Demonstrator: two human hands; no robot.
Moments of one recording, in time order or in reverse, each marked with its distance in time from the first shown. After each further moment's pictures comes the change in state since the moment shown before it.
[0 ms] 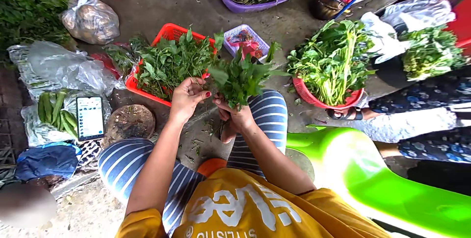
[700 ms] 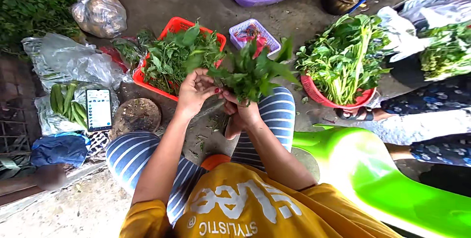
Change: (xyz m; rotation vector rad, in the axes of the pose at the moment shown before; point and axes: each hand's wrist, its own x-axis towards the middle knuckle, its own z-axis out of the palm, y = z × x) left_hand -0.007 -0.001 0.002 -0.087 -0.038 0.201; right_hand -0.003 0.001 0.003 0.023 0.025 0.015
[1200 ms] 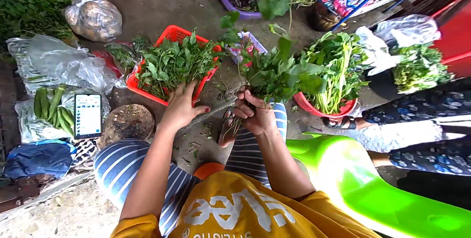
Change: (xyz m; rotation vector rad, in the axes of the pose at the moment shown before) left_hand -0.001 0.022 -0.022 0.867 -0.169 -0.304; right_hand -0.003 -0.042 -0.022 0.356 -0.111 0.020
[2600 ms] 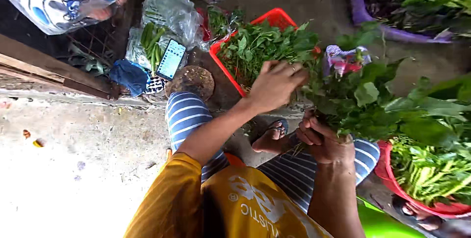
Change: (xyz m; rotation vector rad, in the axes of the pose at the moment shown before) left_hand 0.006 0.001 0.010 0.227 0.537 0.457; right_hand 0.000 0.022 -0.008 -0.330 -0.256 0.185
